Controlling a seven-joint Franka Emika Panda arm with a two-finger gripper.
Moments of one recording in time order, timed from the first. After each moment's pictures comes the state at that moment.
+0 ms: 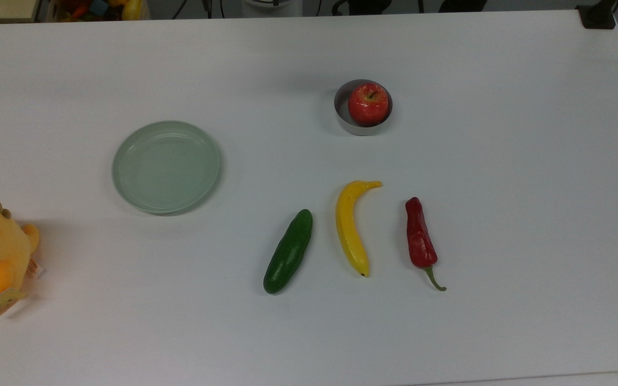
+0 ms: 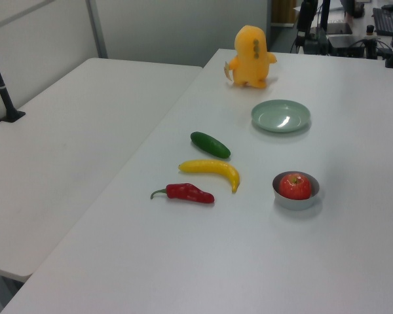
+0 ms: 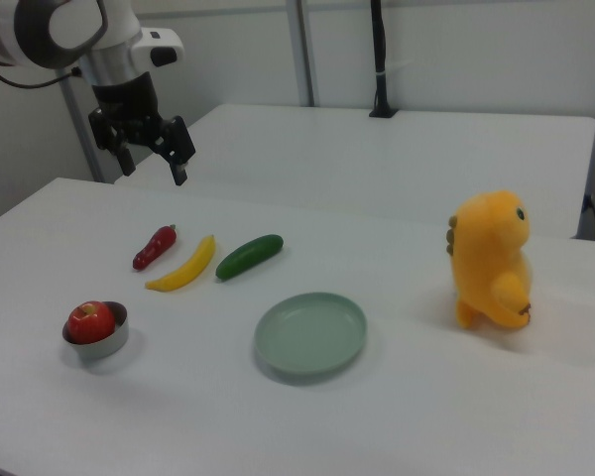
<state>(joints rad) 0.13 -0.05 -0.10 -1.63 0.06 1.71 -0.08</state>
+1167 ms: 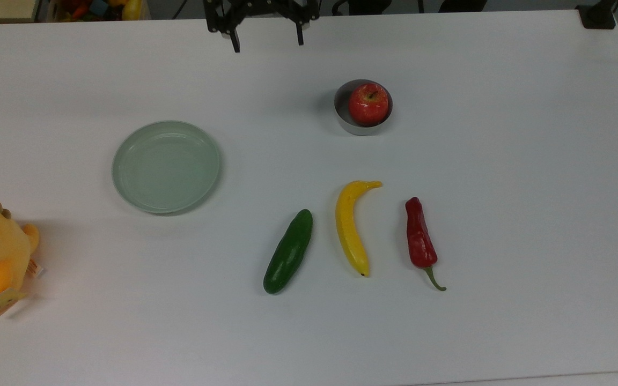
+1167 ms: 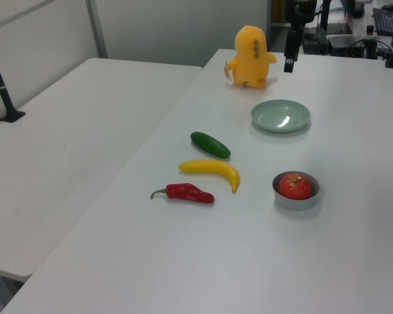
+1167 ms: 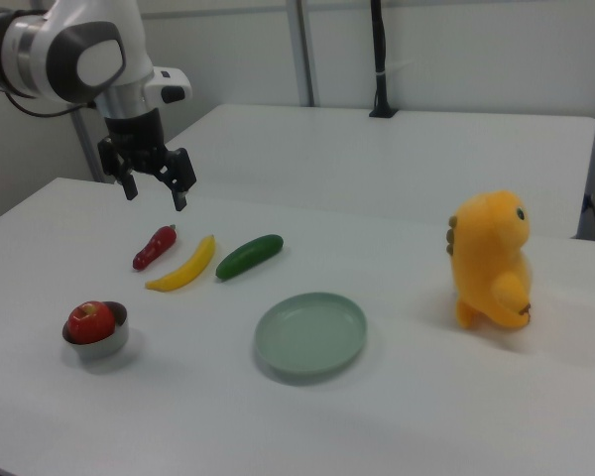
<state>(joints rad) 0.16 0.04 -0.08 -1.66 0.09 1.77 -0.06</state>
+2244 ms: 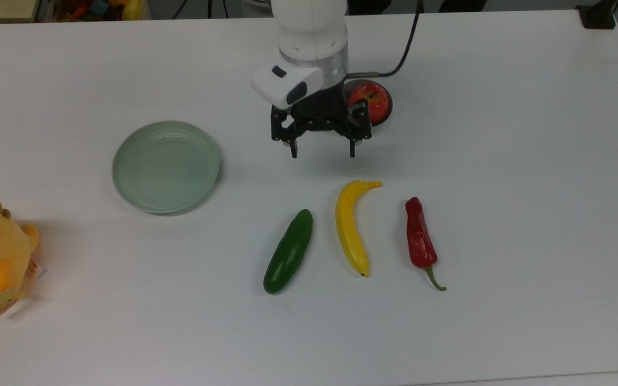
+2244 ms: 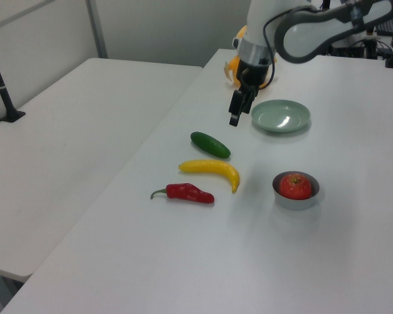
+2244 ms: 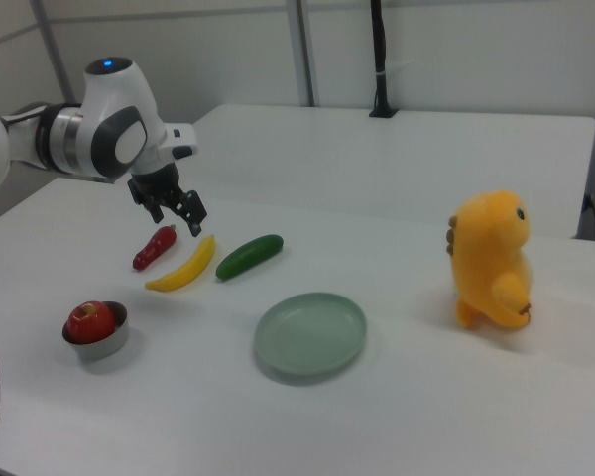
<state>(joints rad) 0.25 0.32 -0.04 -1.66 0.08 2.22 0.17</state>
